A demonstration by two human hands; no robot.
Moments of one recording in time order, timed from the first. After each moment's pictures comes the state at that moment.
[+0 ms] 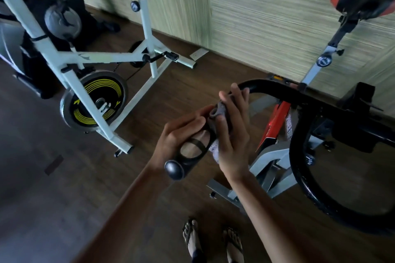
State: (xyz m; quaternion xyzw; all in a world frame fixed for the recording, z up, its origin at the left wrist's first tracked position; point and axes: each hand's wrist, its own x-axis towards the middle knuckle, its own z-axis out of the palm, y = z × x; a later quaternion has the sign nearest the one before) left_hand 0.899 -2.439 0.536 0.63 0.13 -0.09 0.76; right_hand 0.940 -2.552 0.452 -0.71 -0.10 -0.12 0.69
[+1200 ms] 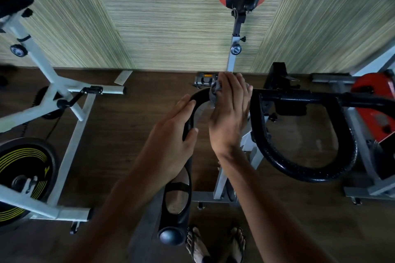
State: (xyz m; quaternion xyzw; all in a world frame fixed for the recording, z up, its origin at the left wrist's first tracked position) left_hand 0.983 -2.450 0.538 0.90 -0.22 -0.10 0.36; right_hand 1.005 -2.589 0.444 -0.86 0.13 -0.43 0.25
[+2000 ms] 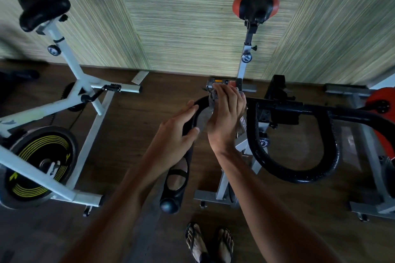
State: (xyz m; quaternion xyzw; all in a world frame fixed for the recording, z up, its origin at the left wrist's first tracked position) left_hand 0.979 -2.447 0.545 0.89 -0.17 -0.13 0.40; right_hand 1.001 -2.590 0.457 -0.86 0.10 -0.39 0.30
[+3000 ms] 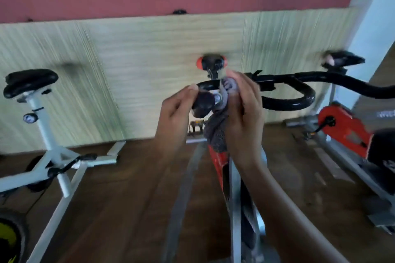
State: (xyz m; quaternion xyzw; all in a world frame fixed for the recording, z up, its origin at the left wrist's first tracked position) left_hand 0.911 -2.403 0.508 0.61 -0.34 0.02 0.72; right_hand 0.852 -2.517 0.486 -0.71 0.00 -0.56 0.43
